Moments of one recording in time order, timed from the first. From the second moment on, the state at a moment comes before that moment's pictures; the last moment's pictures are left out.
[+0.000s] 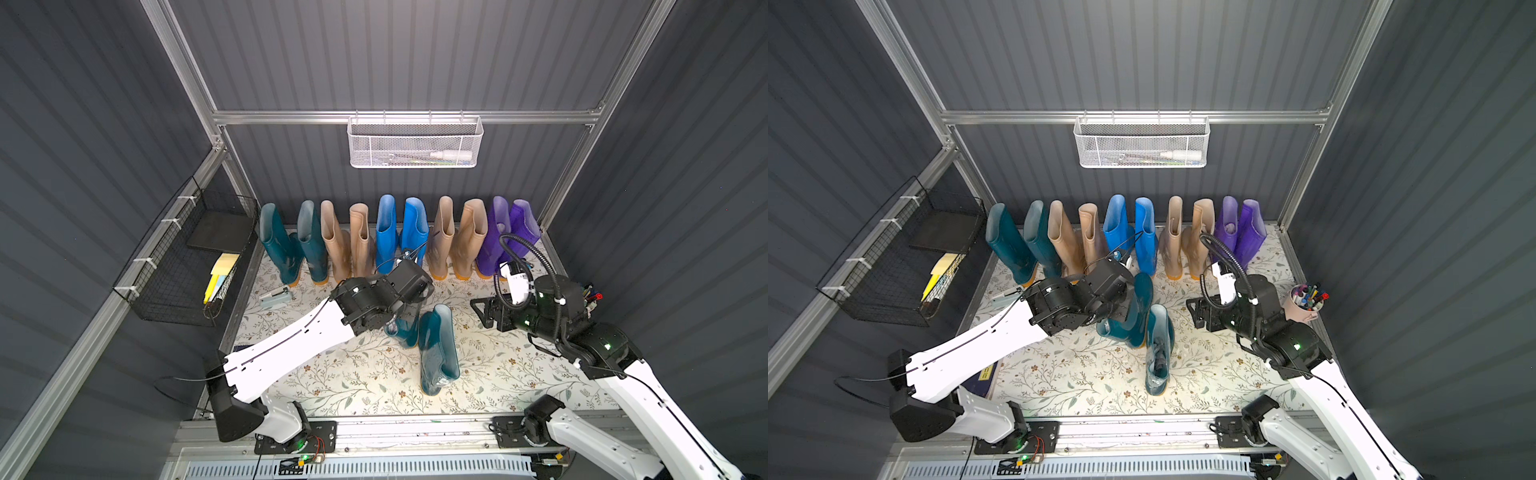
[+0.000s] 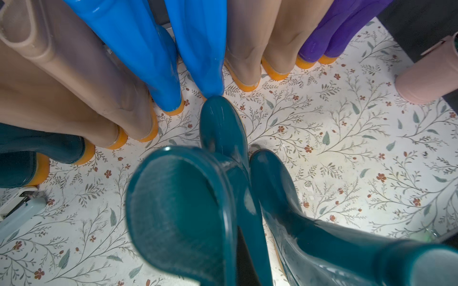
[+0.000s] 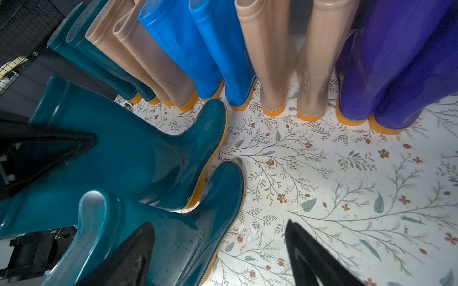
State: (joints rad) left arm -1.03 1.47 1.58 -1.03 -0.40 -0.48; right arm 0.51 0.80 1.04 -0.81 -0.08 0.34
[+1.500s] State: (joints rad) left arm -0.97 1.58 1.61 -0.95 -0.40 -0.50; right arm 0.51 0.77 0.98 -0.81 -0.13 0.36
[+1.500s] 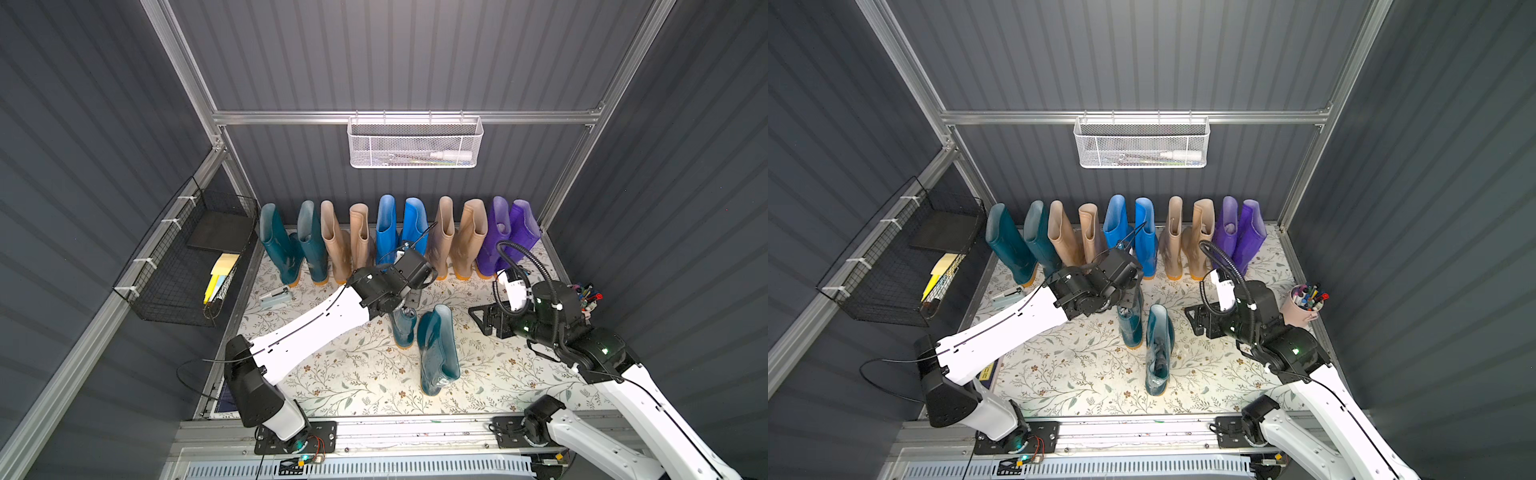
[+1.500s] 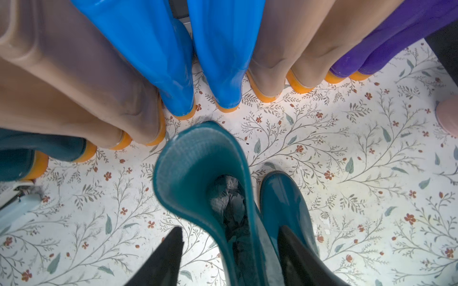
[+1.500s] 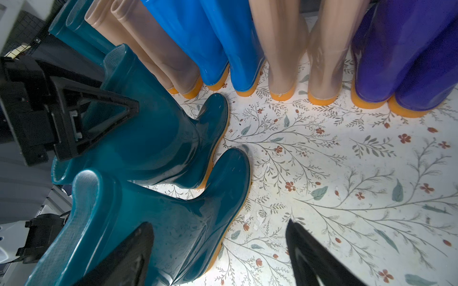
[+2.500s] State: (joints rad) left arm -0.97 1.13 1.45 -0.69 -0.33 -0.25; right arm 0.78 0.86 1.17 -0.89 -0.06 0.45
